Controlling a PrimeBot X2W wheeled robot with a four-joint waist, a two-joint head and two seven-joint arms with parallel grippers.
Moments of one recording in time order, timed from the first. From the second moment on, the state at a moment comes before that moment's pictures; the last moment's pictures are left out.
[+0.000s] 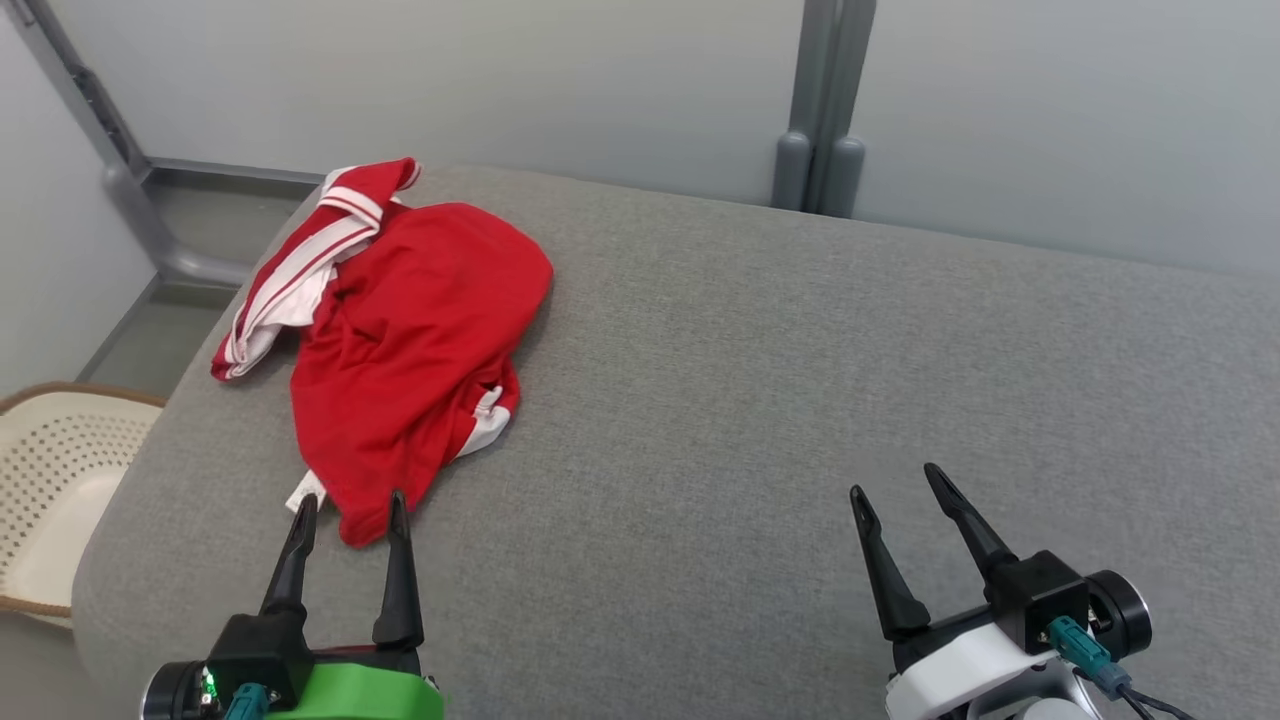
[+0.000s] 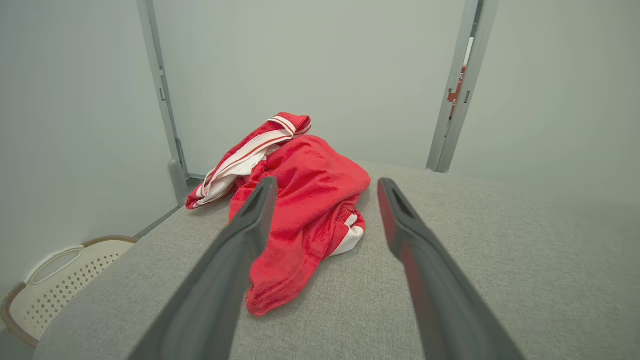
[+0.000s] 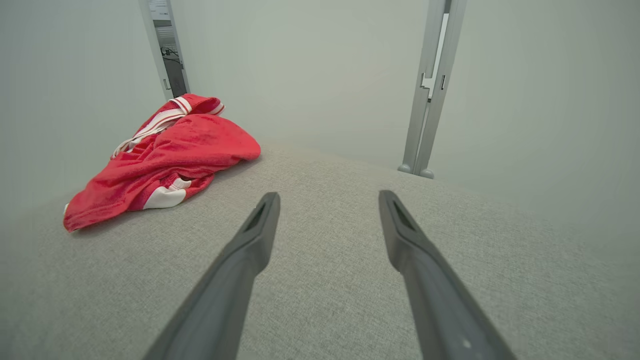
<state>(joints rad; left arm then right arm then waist) 0.06 0.05 -0.09 0.10 -0.16 0.00 -0.26 0.01 -0.05 0.18 0.15 0.04 0.13 -0.26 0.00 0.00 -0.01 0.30</state>
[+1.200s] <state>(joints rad) -0.30 0.06 0.01 0.09 -0.07 -0.03 -0.26 -0.10 -0.15 0.21 0.11 0.00 0.13 -0.26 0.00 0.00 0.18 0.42</state>
